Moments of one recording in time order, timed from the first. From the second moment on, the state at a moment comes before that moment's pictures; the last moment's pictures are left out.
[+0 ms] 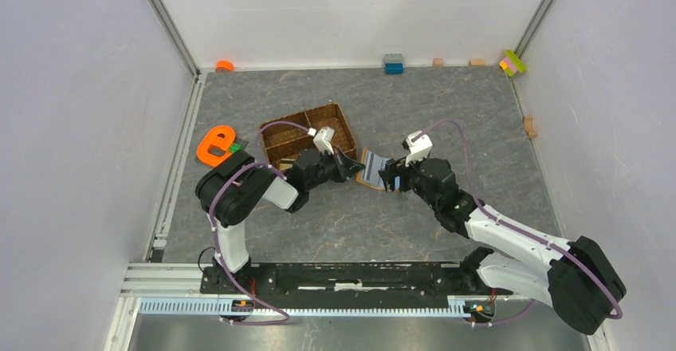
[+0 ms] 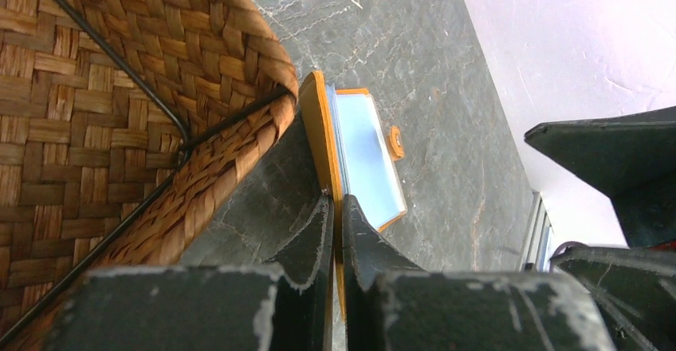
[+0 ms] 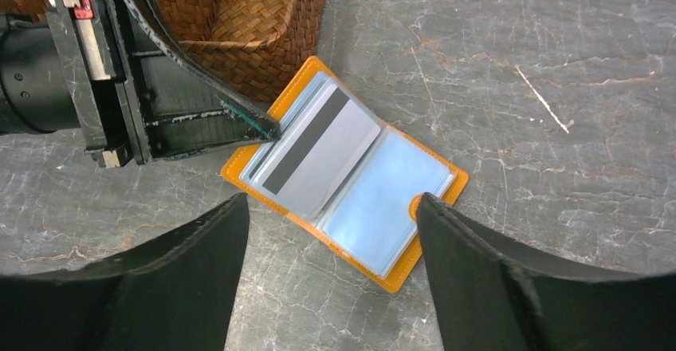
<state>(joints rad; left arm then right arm) -0.66 1.89 0.62 1.05 0.25 -0.79 0.68 1.04 0.44 0.26 0.16 0.17</state>
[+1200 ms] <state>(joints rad) -0.63 1.98 0.58 1.23 0.32 -0.80 0.59 1.54 0.54 0.39 0.01 0.23</state>
